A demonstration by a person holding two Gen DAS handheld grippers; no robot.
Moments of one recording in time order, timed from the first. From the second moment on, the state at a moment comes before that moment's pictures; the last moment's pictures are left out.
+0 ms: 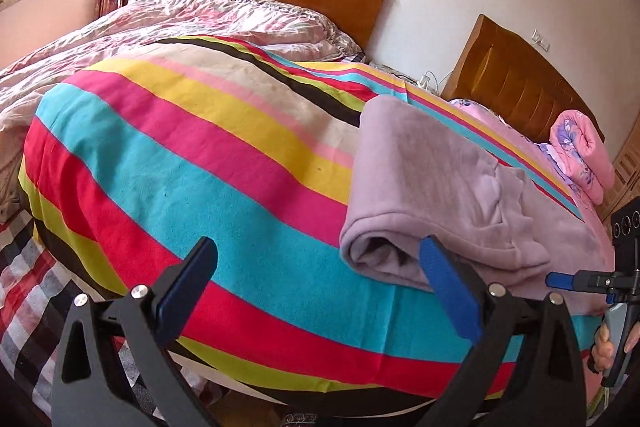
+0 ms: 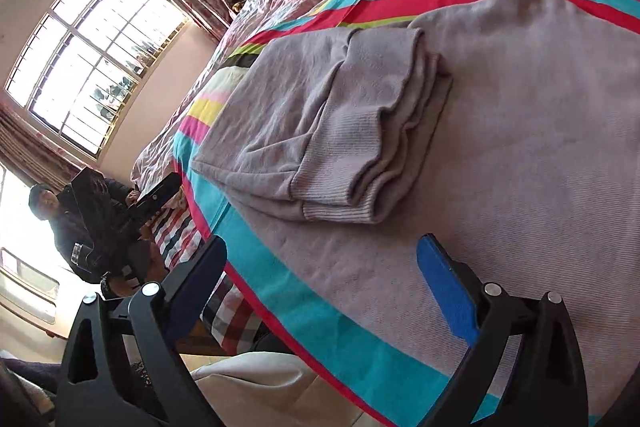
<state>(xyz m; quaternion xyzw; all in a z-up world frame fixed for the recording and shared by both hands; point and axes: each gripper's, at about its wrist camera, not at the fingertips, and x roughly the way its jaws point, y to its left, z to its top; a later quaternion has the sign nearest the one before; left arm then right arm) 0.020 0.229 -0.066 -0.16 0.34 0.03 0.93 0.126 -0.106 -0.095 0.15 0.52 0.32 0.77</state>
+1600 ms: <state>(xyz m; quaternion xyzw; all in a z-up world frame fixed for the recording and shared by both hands) 0.084 0.203 -0.093 0.00 0.39 0.06 0.92 0.151 -0.143 -0.103 0.27 0.48 0.23 0.80</state>
